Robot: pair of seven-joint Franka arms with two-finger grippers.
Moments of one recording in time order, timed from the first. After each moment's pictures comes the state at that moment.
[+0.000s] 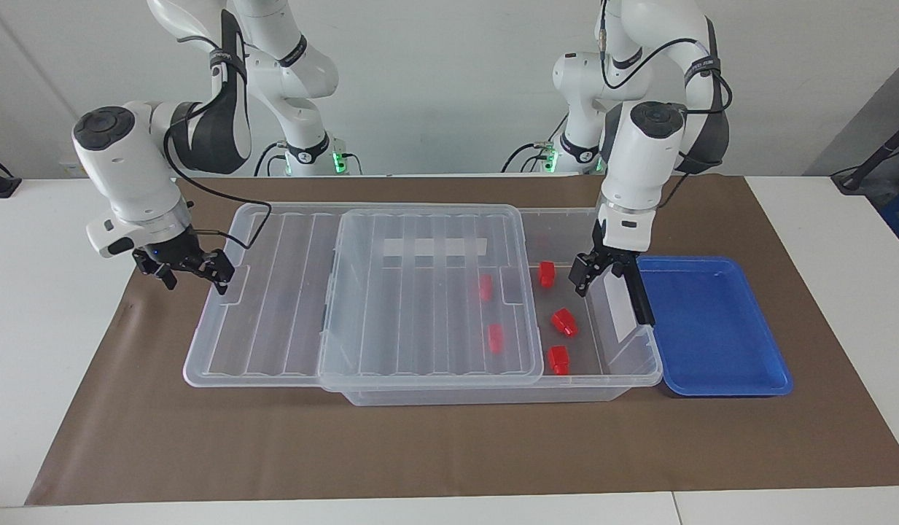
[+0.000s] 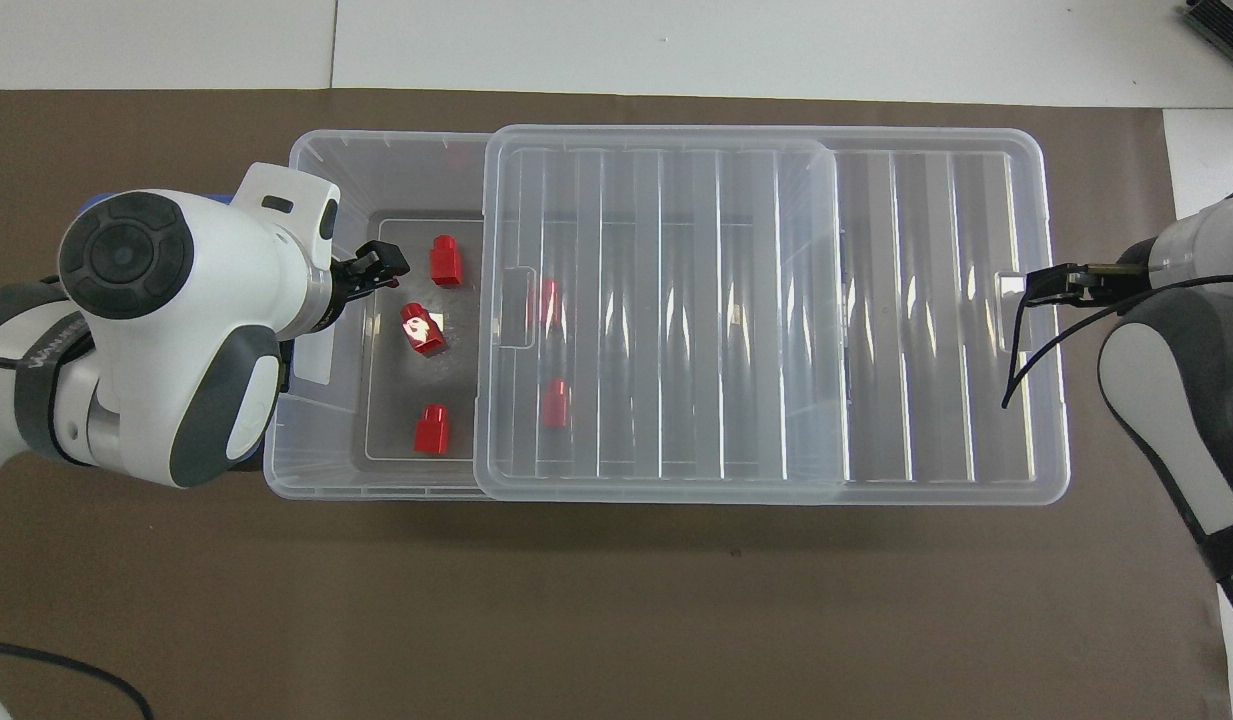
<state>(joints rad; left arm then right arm) -0.26 0.10 -0.06 -1.93 0.07 2.21 -0.80 -0.08 0.11 -0.03 -1.87 -0.06 2.08 0.05</state>
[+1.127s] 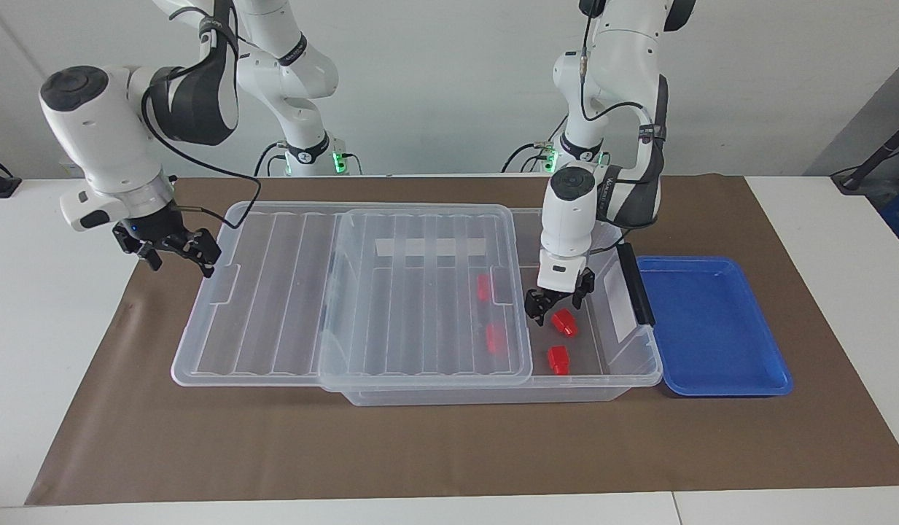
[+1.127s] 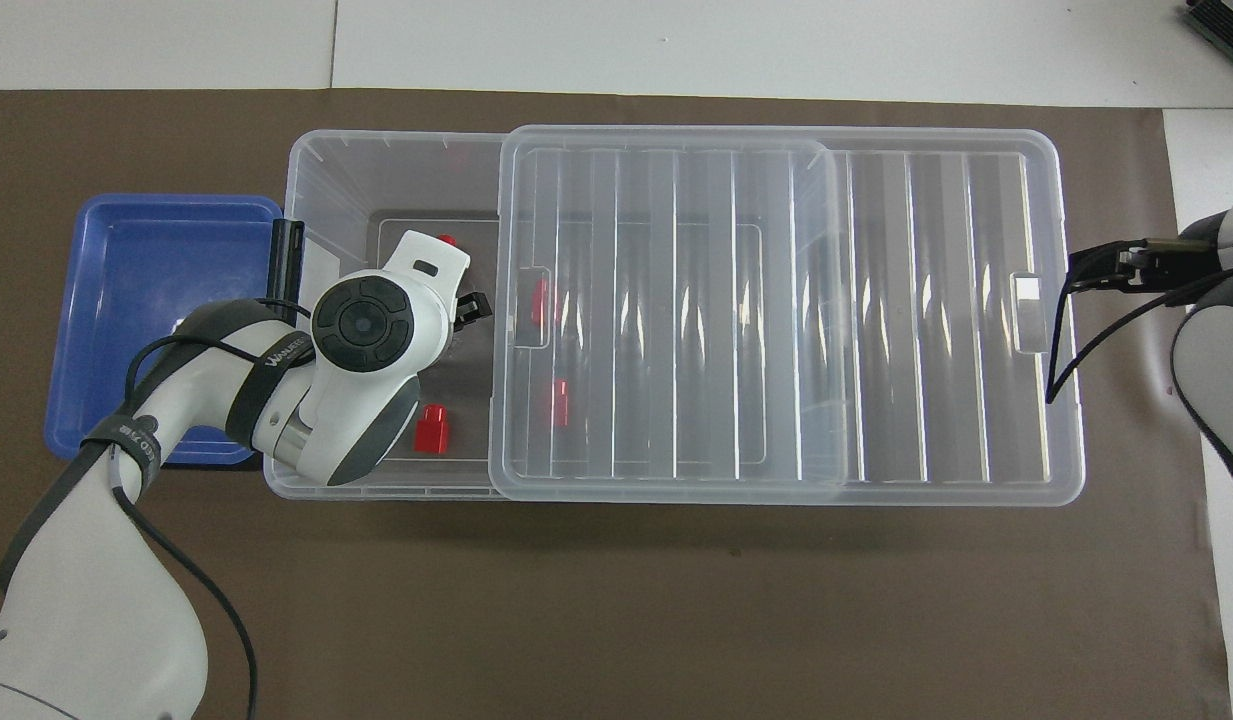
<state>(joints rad) -0.36 0.29 -0.06 -2.00 0.27 2.43 -0.93 -0.08 0.06 -0.01 -1.73 -0.06 1.88 0.09</state>
